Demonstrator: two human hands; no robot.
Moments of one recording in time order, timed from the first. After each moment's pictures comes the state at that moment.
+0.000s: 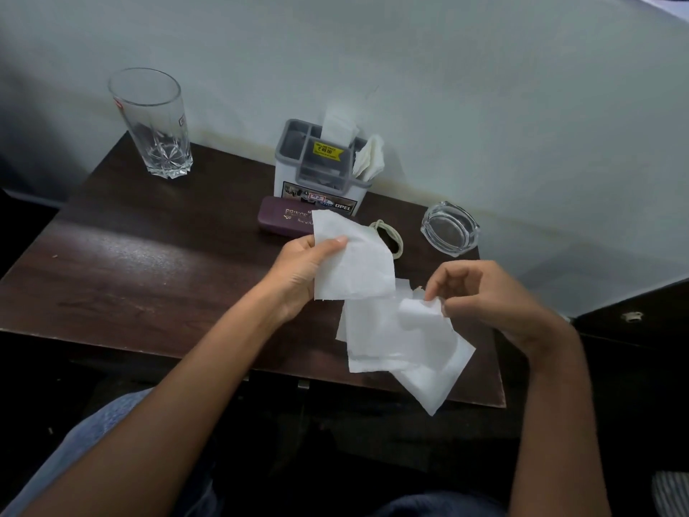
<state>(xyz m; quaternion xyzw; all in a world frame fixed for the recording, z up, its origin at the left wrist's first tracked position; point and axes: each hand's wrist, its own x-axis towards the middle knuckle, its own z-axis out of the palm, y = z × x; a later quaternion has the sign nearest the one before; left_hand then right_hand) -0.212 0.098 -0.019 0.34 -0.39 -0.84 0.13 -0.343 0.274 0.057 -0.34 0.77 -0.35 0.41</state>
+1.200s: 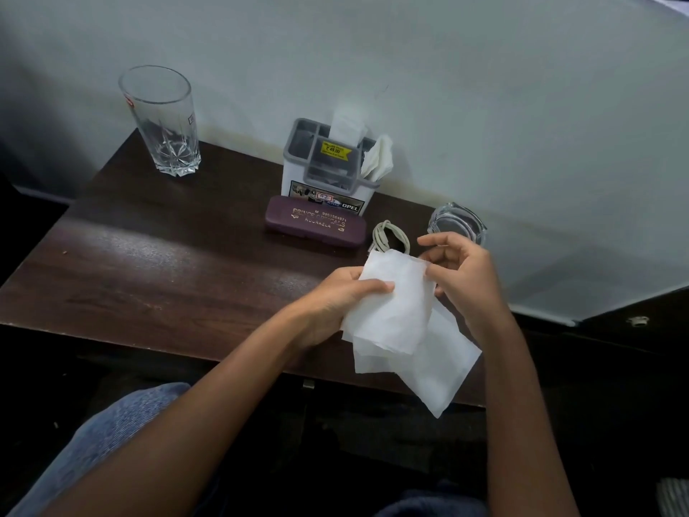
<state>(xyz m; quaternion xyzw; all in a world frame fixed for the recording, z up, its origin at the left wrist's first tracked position) -0.214 0.128 -0.020 0.28 -0.47 -0.84 -0.03 -0.332 0.240 0.026 -0.26 0.81 -0.48 0.21</state>
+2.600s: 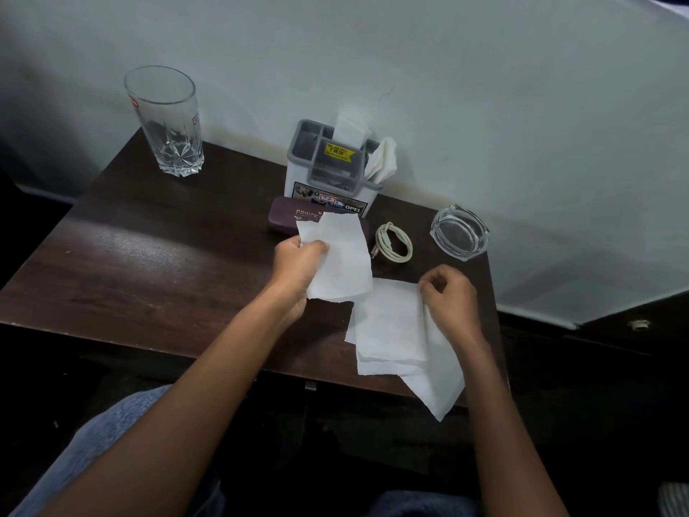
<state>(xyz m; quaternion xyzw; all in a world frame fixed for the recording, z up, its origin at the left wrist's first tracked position) -0.211 0.094 -0.016 0.45 -0.41 -0.77 0.21 -0.354 0.245 -0.045 -0.24 0.92 -0.30 0.09</state>
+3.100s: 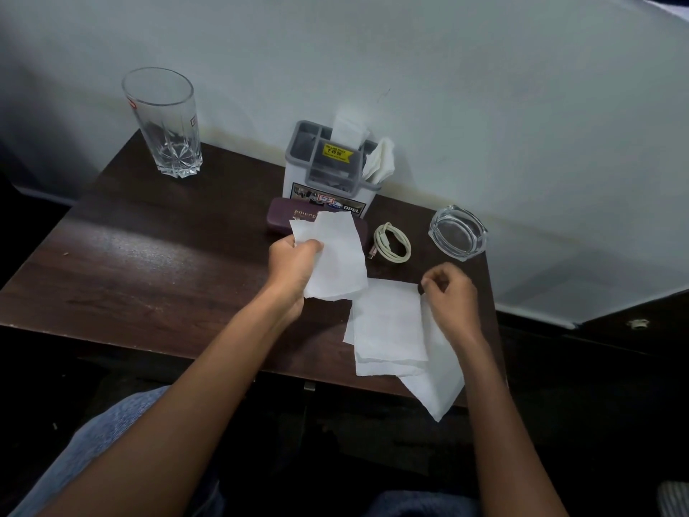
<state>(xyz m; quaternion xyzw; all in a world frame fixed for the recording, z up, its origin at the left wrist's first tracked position) -0.211 0.092 -0.019 0.46 -0.40 -0.76 0.23 -0.357 0.247 -0.047 -0.24 0.90 -0.34 0.08</state>
